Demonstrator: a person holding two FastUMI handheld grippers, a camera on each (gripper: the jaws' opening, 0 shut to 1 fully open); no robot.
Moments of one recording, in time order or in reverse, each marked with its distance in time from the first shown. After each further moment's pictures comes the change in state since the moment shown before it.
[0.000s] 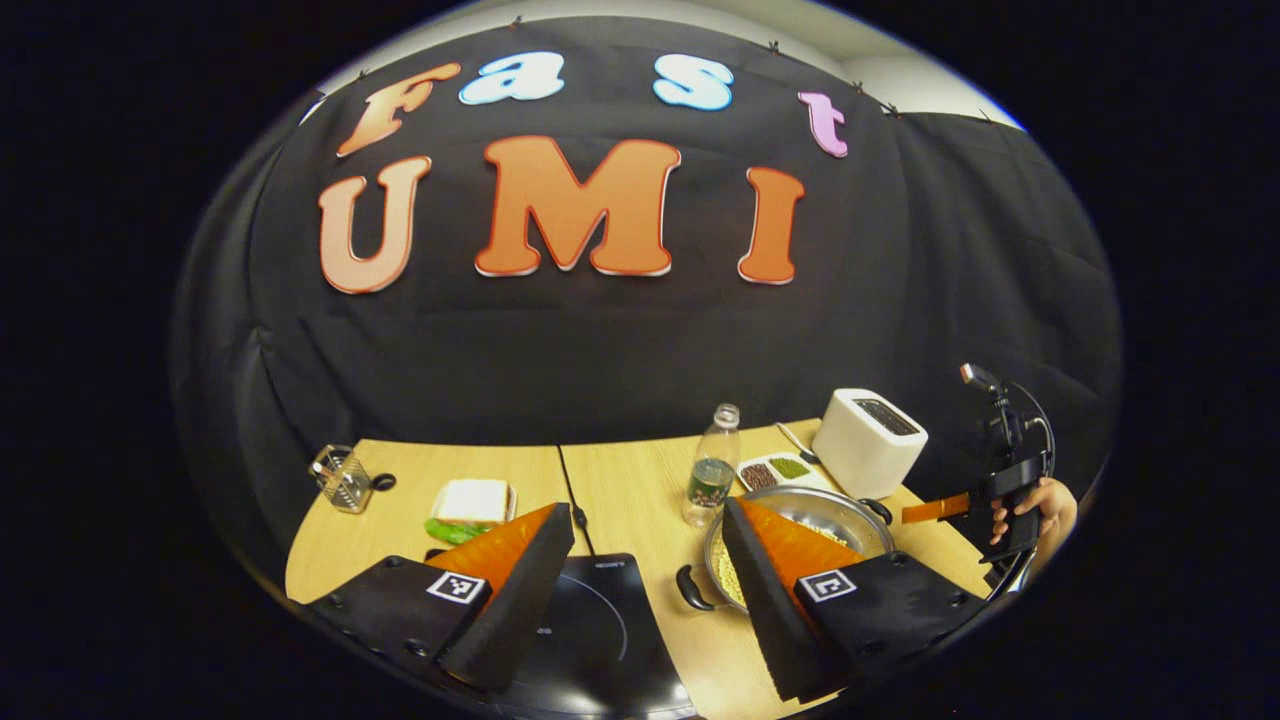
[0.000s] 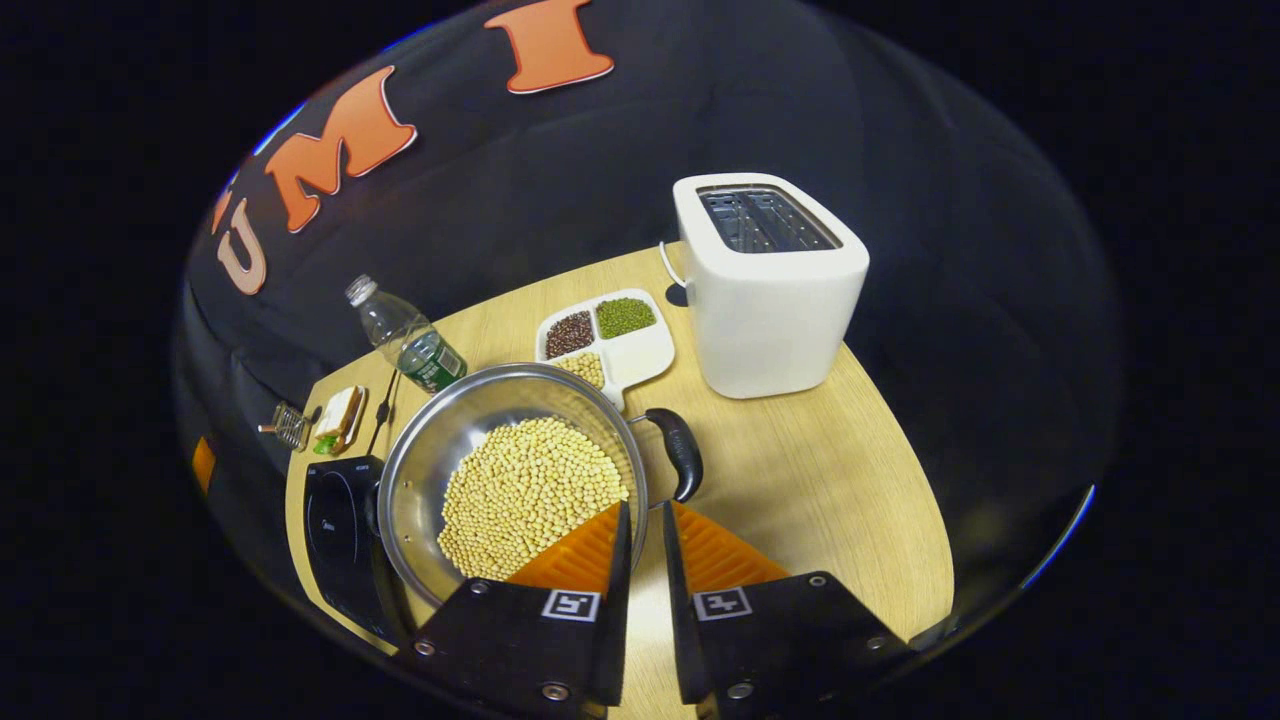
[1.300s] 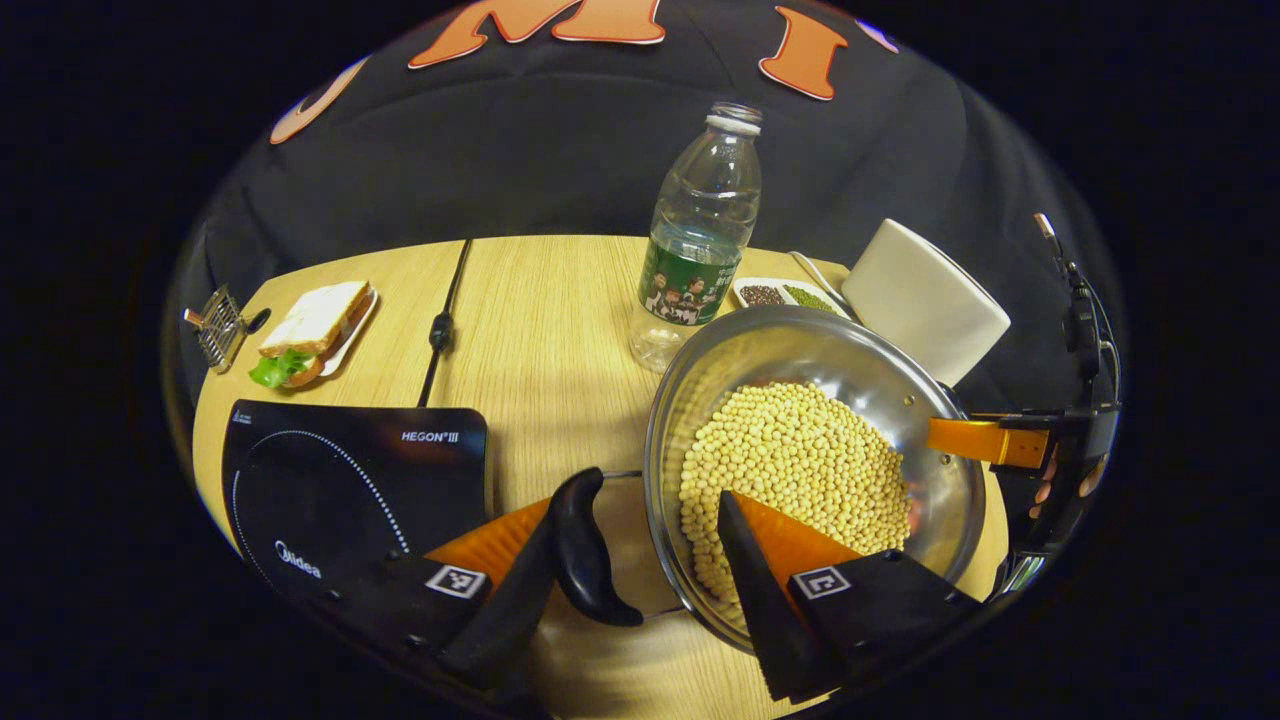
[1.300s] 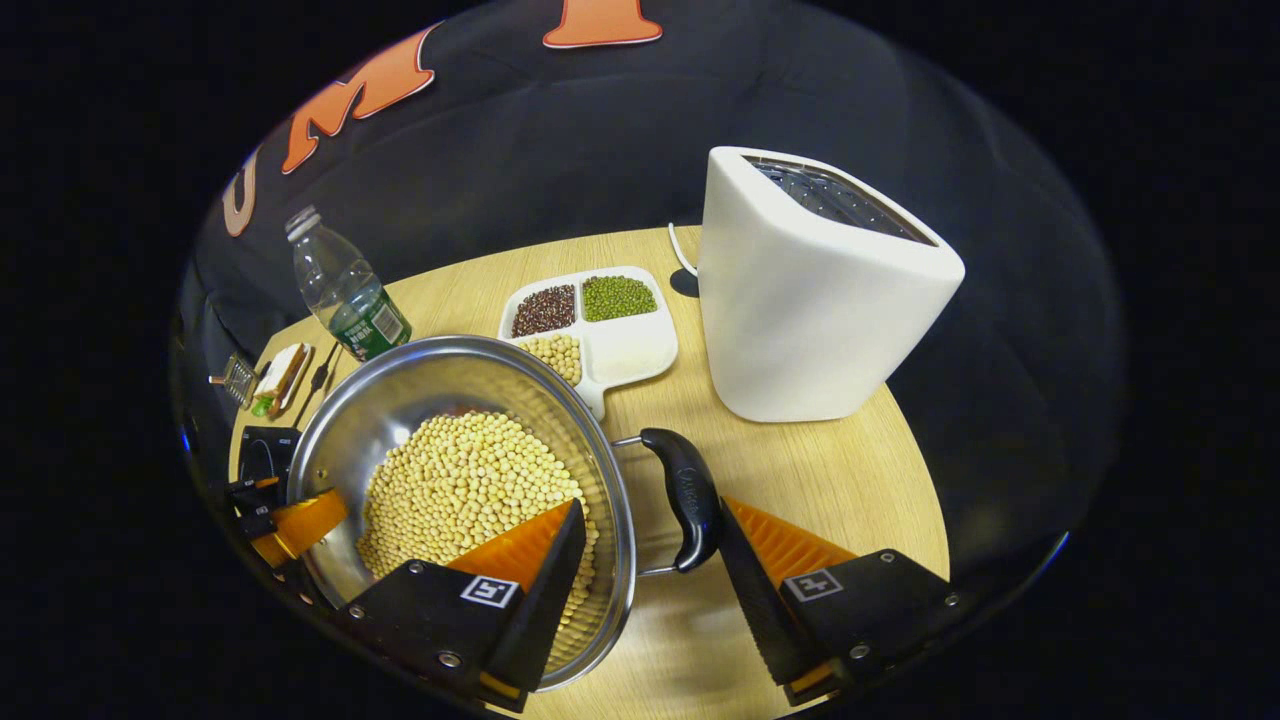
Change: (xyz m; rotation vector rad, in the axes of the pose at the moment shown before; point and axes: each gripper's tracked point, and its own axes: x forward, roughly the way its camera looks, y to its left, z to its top) left arm 0.143 -0.048 -0.187 -0.112 0.403 -0.022; right arm 0.080 -0.011 -0.007 -0.109 0.020 -0.109
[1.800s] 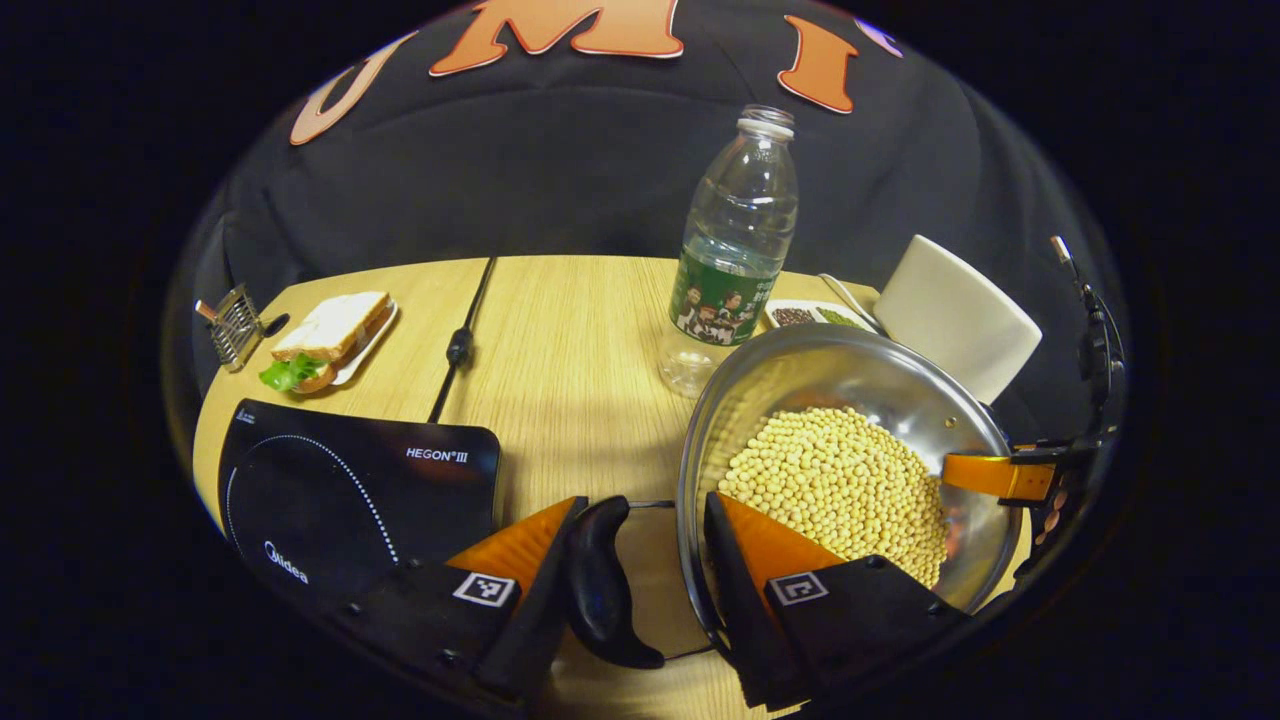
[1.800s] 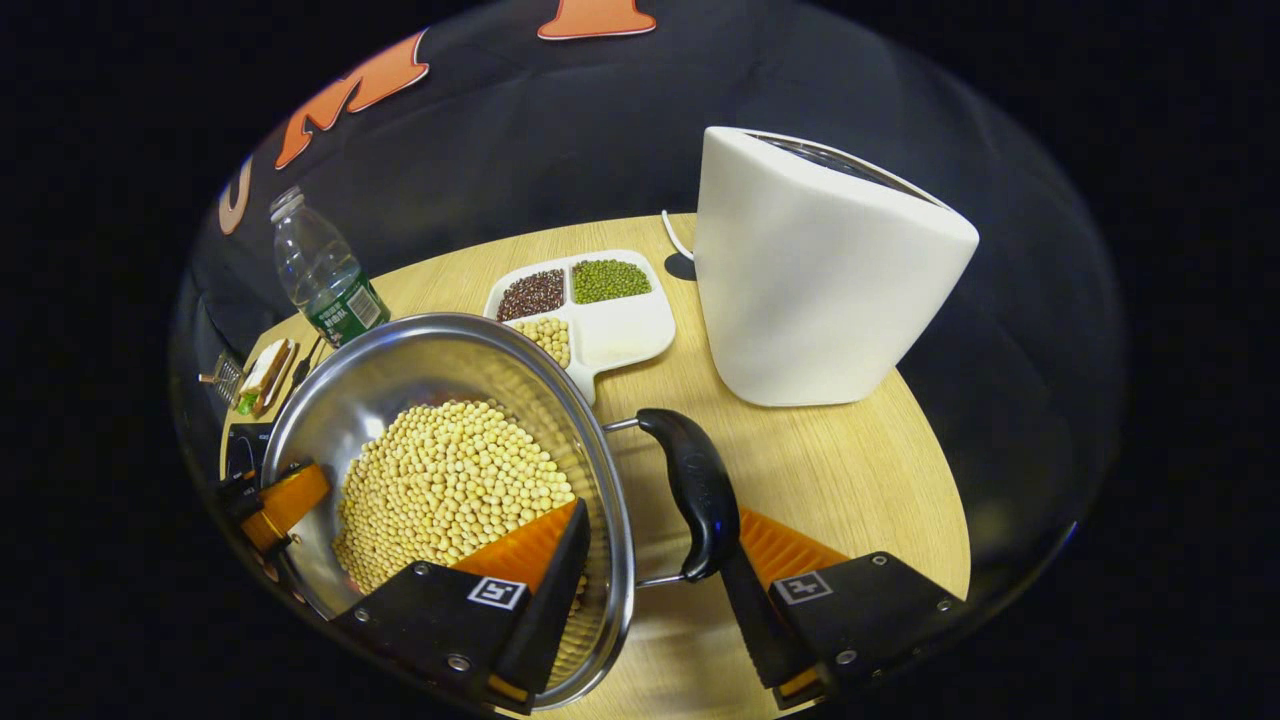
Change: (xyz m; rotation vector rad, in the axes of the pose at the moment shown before) left arm 0.018 0.016 0.010 0.009 -0.109 0.130; right arm 0.016 -0.001 -0.009 0.000 -0.018 -0.025
